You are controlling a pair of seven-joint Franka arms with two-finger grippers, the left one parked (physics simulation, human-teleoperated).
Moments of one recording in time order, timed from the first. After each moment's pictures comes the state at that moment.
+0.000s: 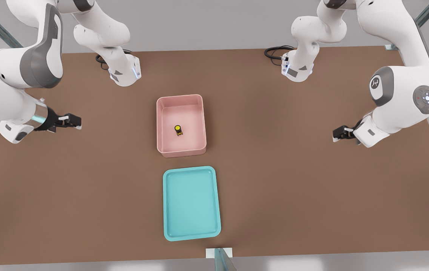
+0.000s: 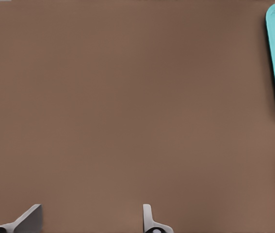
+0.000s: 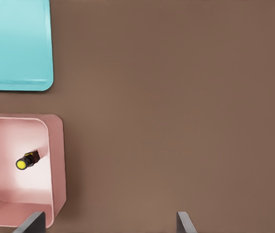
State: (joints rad) arm 0.02 0.15 0.00 -1.41 0.03 1.39 -0.08
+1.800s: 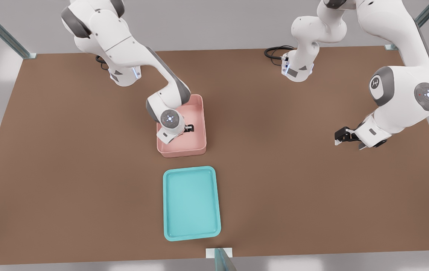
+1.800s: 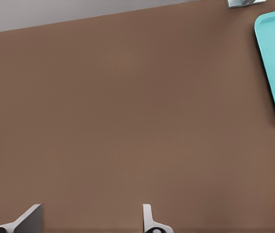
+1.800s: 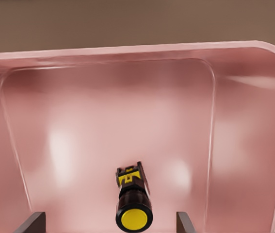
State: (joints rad) arm 0.53 0.40 0.13 -1.97 0.11 2.11 0.56
